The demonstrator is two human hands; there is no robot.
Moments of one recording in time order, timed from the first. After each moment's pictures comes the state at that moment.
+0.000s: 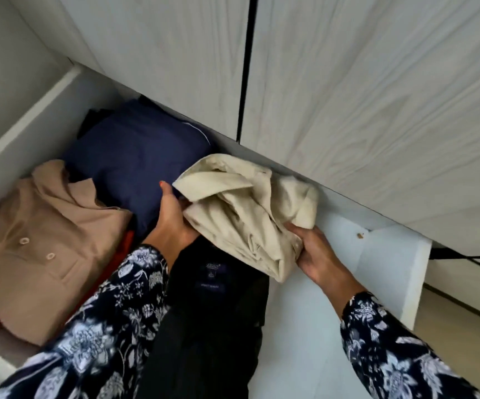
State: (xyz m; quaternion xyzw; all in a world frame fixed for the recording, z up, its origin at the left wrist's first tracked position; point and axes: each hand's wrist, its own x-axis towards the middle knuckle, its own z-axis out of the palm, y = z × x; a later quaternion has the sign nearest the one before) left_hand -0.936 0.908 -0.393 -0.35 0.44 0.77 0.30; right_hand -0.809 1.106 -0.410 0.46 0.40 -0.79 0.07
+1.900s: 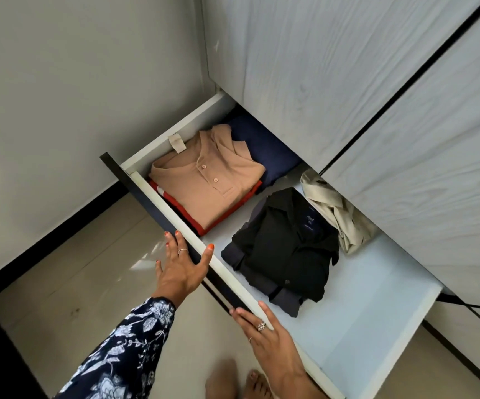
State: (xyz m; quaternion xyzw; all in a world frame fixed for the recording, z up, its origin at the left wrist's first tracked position) left_hand -0.804 0.729 -0.292 -0.18 0.90 0.23 0.33; right_hand -0.675 0.916 -0.309 -0.40 0.83 0.22 0.33
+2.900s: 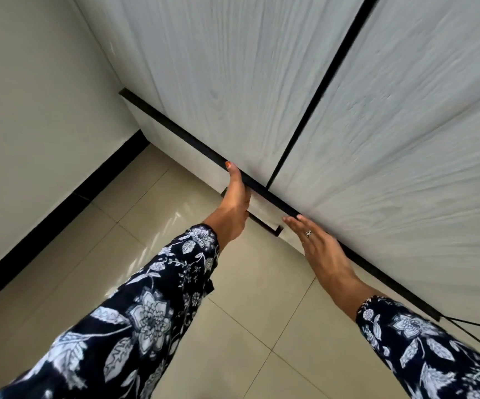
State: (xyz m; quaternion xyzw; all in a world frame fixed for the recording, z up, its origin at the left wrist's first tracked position) left_hand -0.976 0.954 -0.277 -0.23 0.57 0.67 0.42; right_hand -0.851 1.113 -0.310 -0.26 0.78 0.53 0.22
